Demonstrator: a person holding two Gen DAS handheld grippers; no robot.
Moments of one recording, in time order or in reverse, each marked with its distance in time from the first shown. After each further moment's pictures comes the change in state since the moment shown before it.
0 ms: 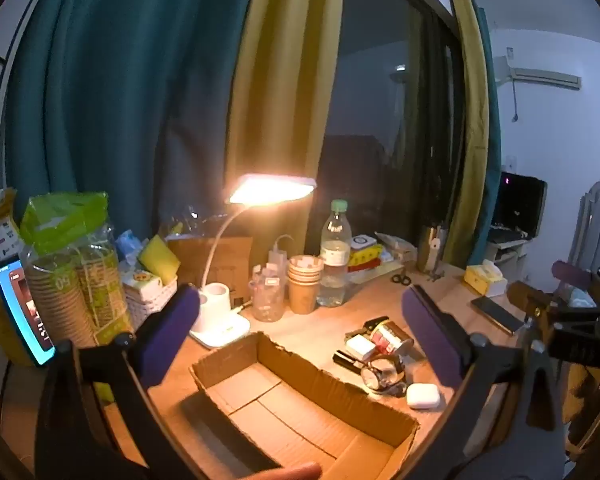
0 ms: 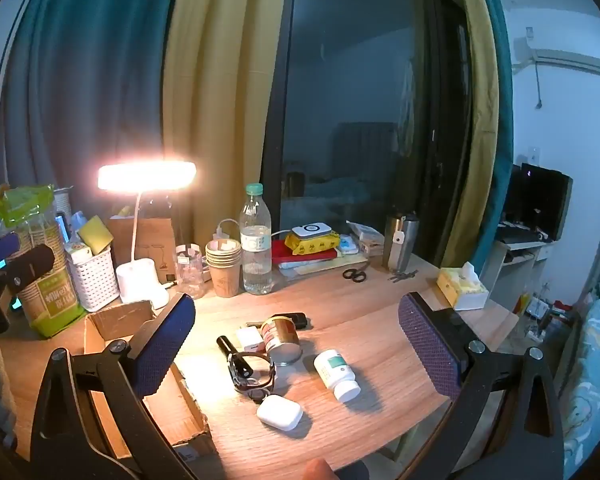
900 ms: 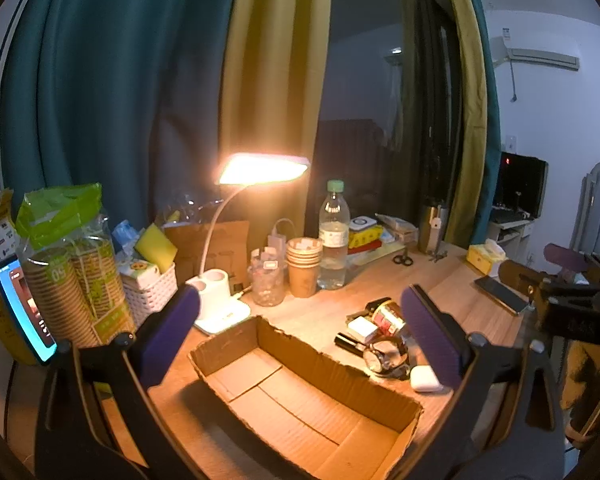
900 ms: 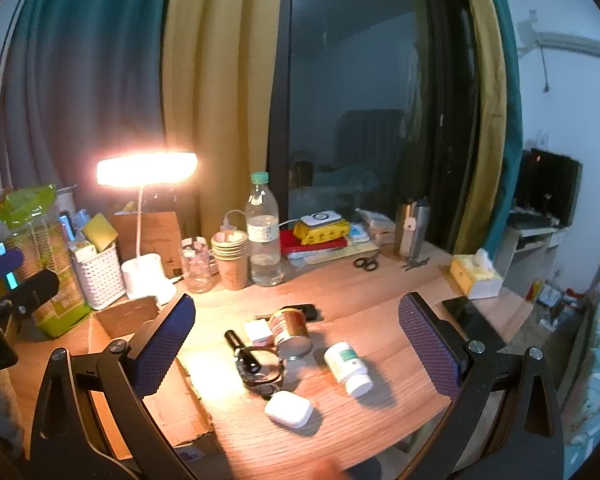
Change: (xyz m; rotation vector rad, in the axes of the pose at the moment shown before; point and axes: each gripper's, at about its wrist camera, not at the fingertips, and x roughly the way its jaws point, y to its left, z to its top) left arm 0.010 -0.011 -0.009 0.066 0.090 0.018; right arm 0.015 -0.008 -0.009 0.052 0.047 0.061
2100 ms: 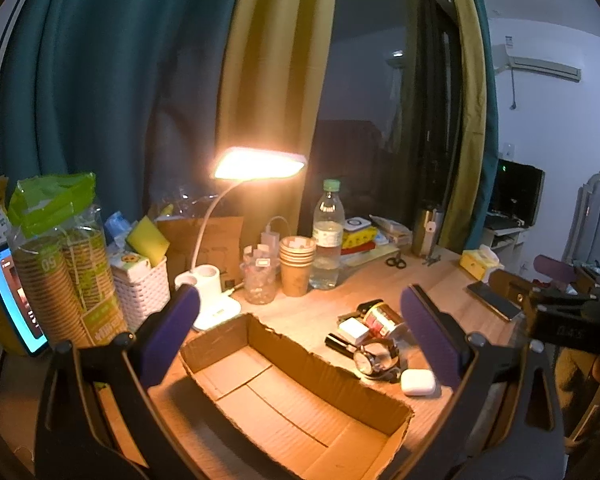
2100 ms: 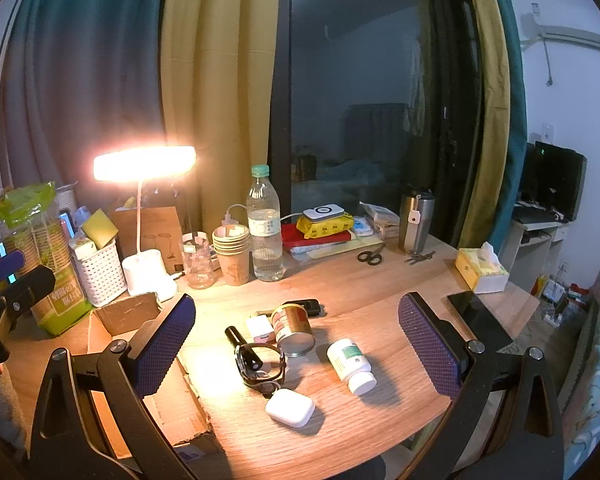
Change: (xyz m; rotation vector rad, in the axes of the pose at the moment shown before) left arm 0.001 -0.001 -0.001 -0.036 -0.005 -0.024; right arm 0.007 -0.001 0.004 -0.015 0.015 -0.006
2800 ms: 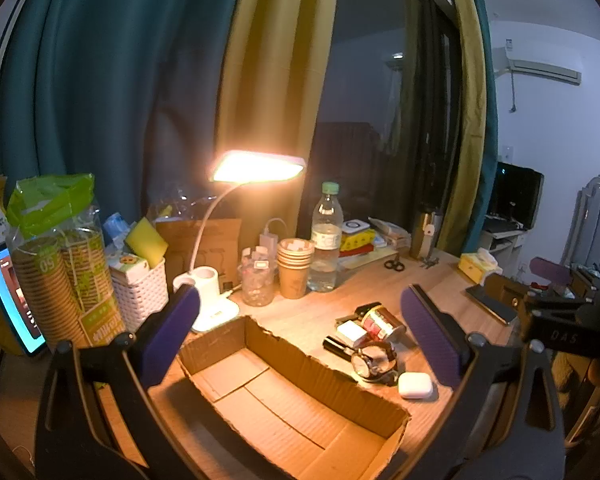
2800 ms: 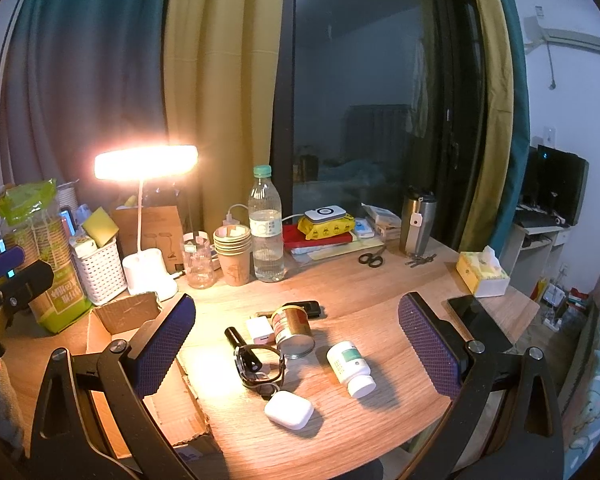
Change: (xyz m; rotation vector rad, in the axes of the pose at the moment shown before) left arm 0.001 -0.002 0.000 0.000 -0.003 -0.001; right arm 0.001 0.000 -0.001 -0.005 -0.001 0.004
